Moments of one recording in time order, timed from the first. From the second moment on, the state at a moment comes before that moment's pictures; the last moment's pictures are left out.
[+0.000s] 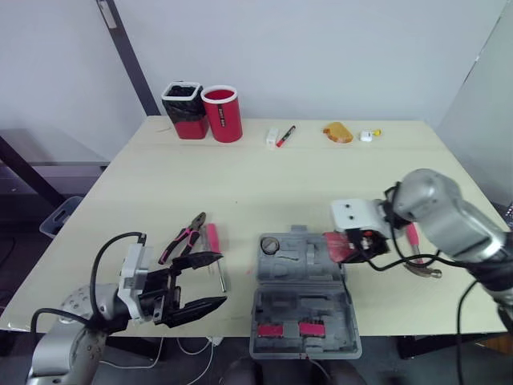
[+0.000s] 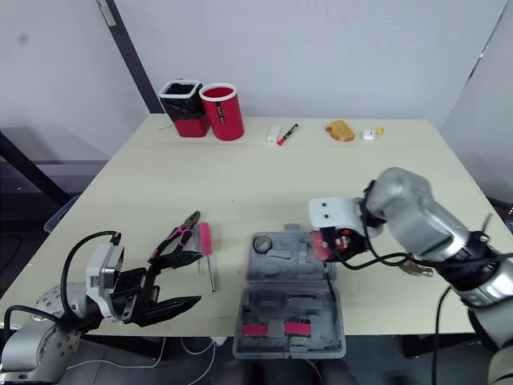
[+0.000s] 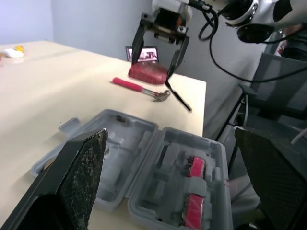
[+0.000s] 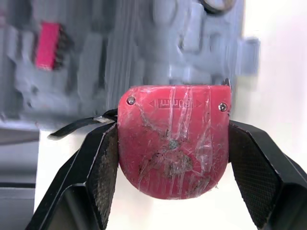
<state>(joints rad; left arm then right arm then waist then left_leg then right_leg) 0.12 0.67 0.26 -0.18 -0.72 0.19 -1.40 -0.92 -0.79 0.63 -0.26 -0.12 0.79 1.45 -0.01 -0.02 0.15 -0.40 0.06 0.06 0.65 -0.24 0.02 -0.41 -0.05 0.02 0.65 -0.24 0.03</state>
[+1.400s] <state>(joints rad) 0.14 0.64 0.26 -0.19 -0.71 0.16 -1.33 -0.87 -0.53 0.55 0.10 -0.19 0.70 1.28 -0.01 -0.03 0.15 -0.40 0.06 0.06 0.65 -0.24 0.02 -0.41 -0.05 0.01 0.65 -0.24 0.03</state>
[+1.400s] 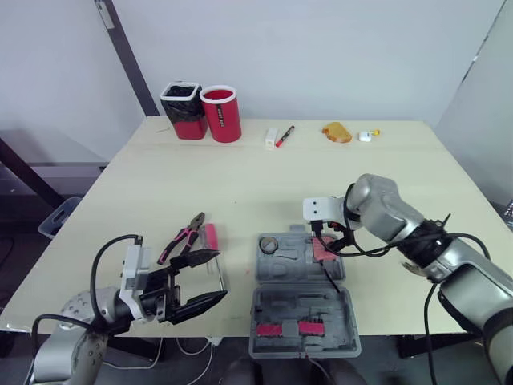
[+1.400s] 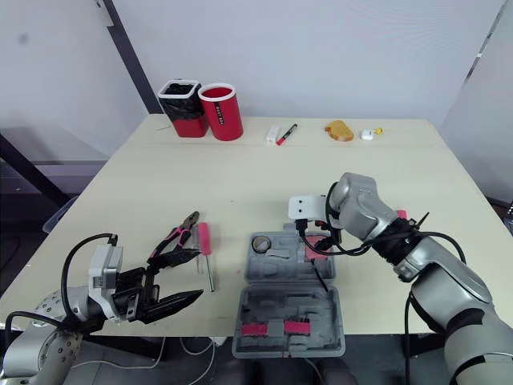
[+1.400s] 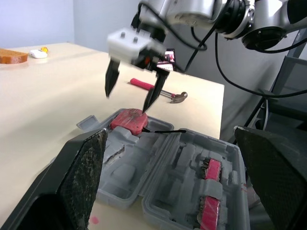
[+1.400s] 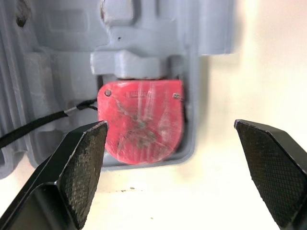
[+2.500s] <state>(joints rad) 0.06 0.65 0.26 -0.15 -0.71 0.17 -1.36 -0.47 -0.47 0.23 0.08 0.07 0.39 0.96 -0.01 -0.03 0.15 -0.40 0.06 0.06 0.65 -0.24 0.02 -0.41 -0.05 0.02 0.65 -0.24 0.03</state>
